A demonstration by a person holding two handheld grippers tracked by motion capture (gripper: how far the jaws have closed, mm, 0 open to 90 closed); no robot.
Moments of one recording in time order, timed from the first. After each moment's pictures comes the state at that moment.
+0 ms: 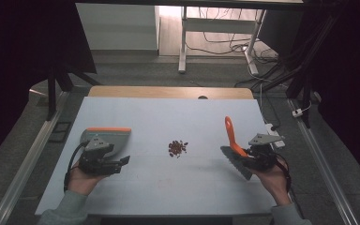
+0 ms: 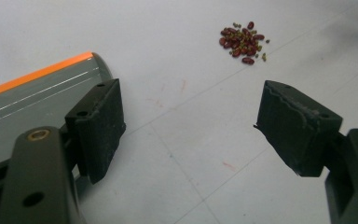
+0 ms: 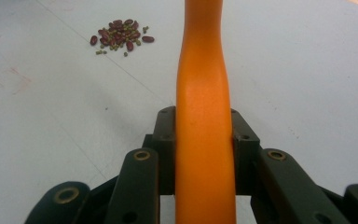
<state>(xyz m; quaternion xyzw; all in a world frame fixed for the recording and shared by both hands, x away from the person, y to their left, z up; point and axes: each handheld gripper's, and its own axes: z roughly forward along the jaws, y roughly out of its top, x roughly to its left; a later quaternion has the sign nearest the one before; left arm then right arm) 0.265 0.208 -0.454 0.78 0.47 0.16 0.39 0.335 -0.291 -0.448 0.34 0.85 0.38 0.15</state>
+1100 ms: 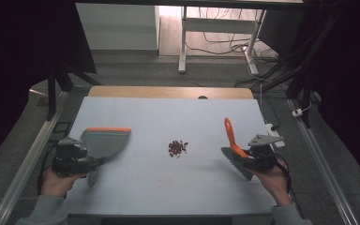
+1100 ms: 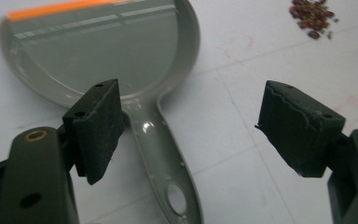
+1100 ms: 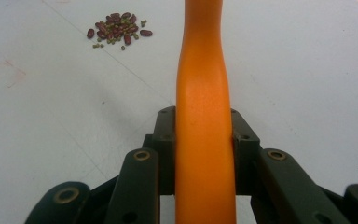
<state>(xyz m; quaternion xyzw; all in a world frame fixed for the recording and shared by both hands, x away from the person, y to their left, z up) 0.257 0.273 -0.460 0.74 0.57 0.10 0.33 0.334 -0.290 -0.451 0.33 0.86 0.36 0.15</state>
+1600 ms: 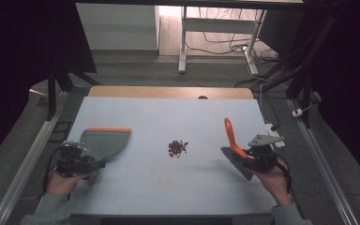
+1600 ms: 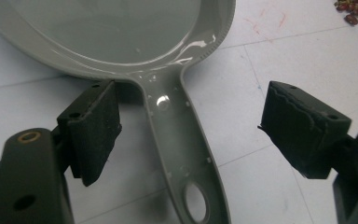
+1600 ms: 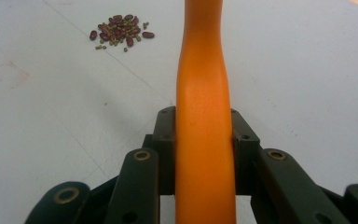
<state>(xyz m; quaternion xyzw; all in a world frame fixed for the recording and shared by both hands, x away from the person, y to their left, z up) 0.273 0.282 -0.498 0.72 0.61 0.05 0.32 0.333 -0.290 -0.448 0.33 0.86 0.37 0.15</state>
